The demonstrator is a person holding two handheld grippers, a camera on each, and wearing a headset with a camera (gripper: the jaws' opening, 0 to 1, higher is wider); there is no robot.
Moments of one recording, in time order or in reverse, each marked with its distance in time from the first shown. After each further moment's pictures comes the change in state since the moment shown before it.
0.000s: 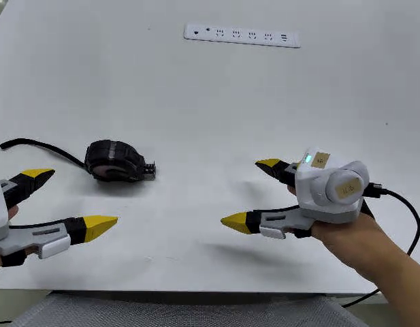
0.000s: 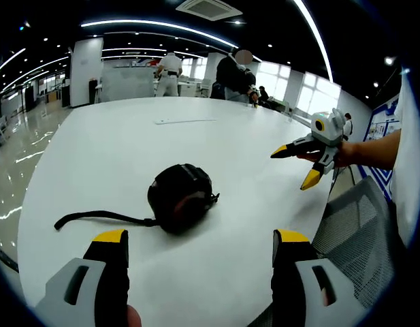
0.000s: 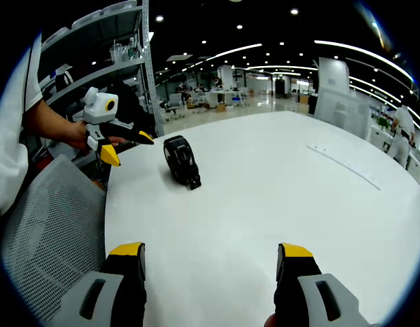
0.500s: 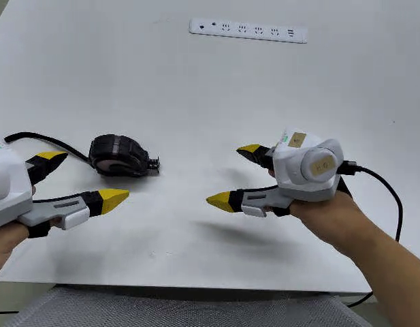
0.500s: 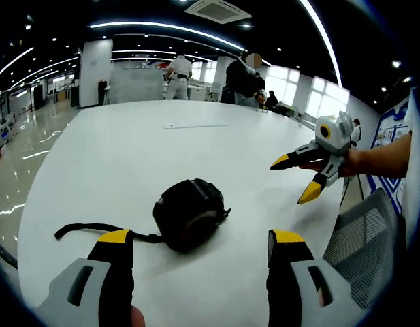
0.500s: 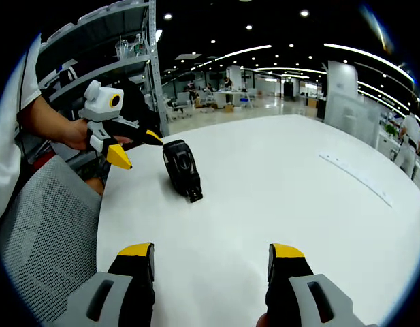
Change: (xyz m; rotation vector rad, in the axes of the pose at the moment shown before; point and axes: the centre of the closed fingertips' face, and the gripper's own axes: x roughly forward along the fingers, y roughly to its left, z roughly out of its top) left arm 0.019 0.009 0.019 -0.024 -0.032 0.054; right arm 0.033 -0.002 0.021 -0.045 0.002 0.034
